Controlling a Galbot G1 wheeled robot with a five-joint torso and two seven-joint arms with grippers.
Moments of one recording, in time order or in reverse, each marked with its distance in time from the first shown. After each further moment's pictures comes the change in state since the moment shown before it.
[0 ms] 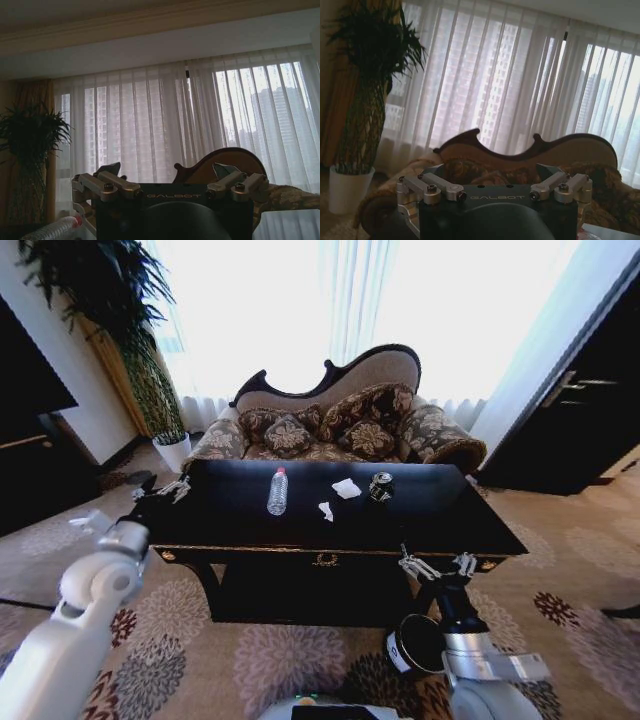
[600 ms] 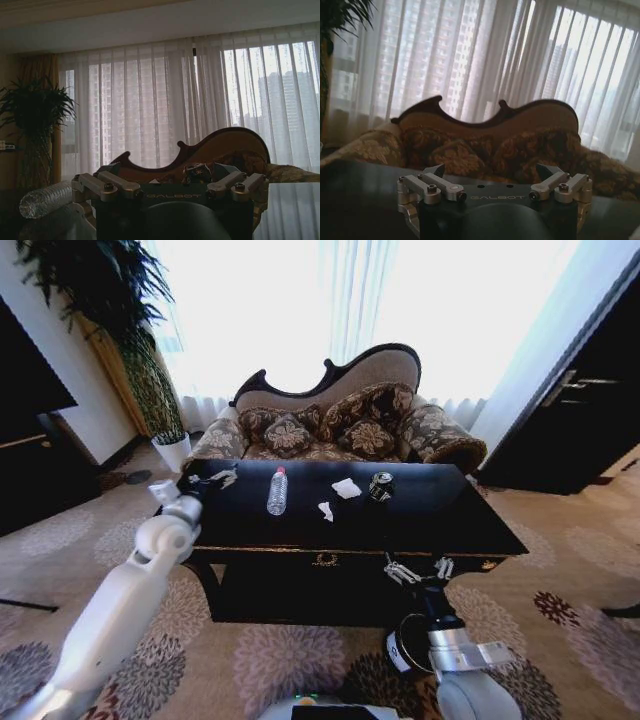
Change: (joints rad) left arm -0.338 -0.081 0.386 0.160 0.057 0.088 -0.043; right arm 0.038 -0.012 -0.034 -0.103 -0.052 -0.017 -0.007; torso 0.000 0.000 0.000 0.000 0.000
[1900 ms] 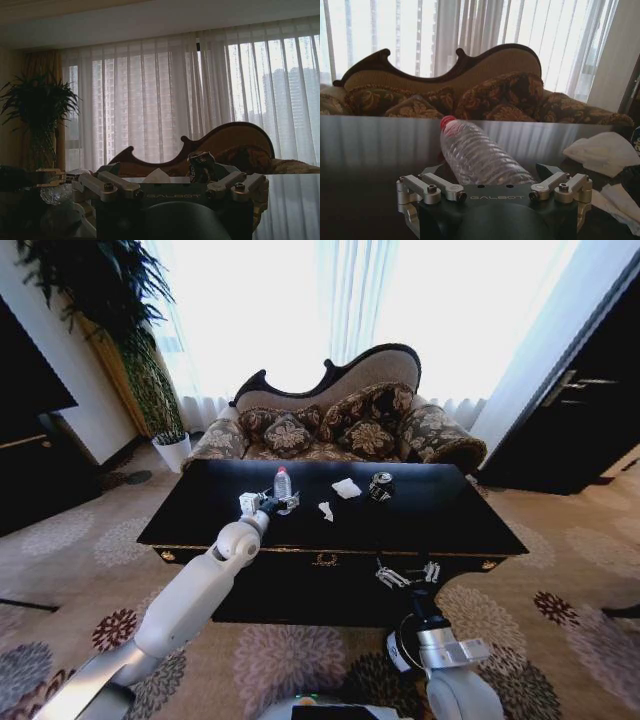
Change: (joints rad) left arm -0.125 -0.139 0.346 0.140 0.125 0.026 -0.033; right arm 0.024 -0.003 -0.023 -0.063 -0.014 0.028 -0.009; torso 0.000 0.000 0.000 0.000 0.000
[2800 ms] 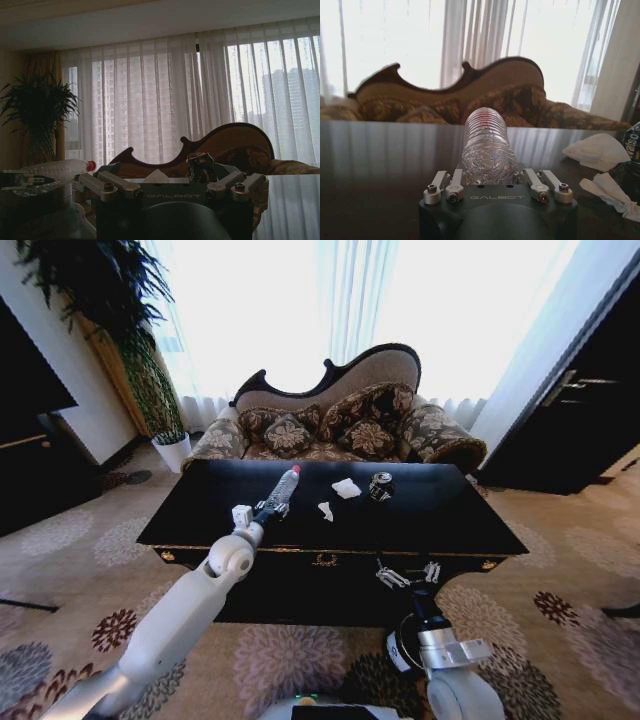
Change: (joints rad) left arm 0.203 0.056 -0.143 -0.165 0.080 -0.036 0.037; right arm -0.003 -0.006 0.003 0.001 0.009 0.005 0.002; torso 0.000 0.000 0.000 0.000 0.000
